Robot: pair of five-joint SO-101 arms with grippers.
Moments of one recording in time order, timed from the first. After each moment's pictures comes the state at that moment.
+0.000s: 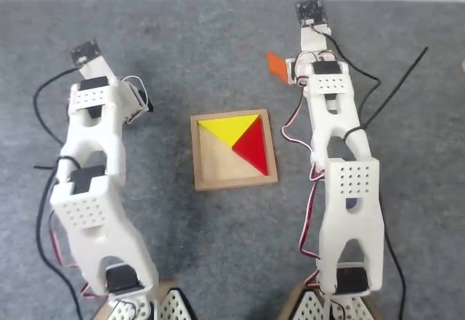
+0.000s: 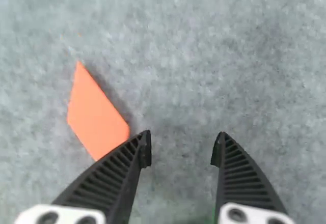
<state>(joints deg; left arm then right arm) -18.9 32.7 -4.0 59.6 24.2 -8.3 57.9 -45.1 44.1 3.7</state>
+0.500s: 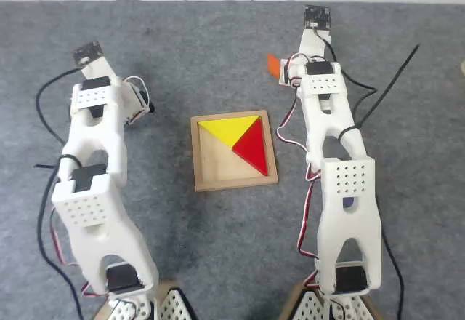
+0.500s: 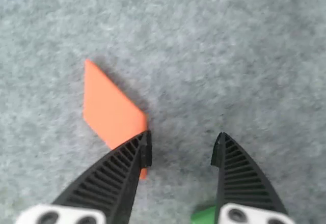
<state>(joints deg) -18.6 32.7 -4.0 59.6 24.2 -9.5 57.4 -45.1 49.8 -10.2</state>
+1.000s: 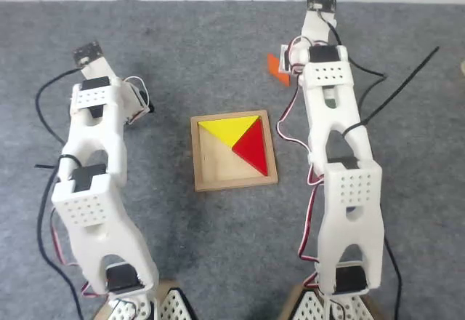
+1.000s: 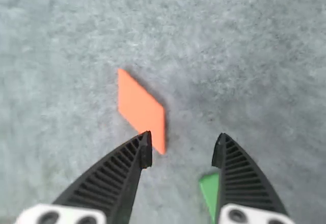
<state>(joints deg) -18.7 32.7 -4.0 59.6 24.2 -10.4 46.2 -45.1 61.7 -10.1</state>
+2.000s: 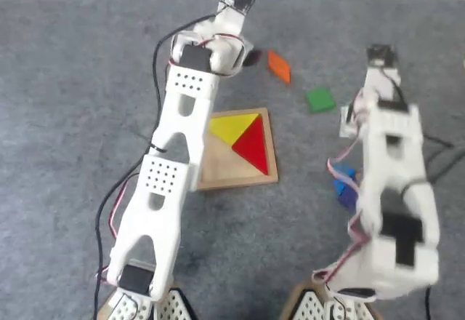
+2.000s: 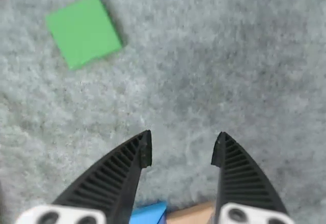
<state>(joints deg) 9.1 72.1 -87.4 69.6 -11.9 6.2 2.6 24.9 46.7 5.4</state>
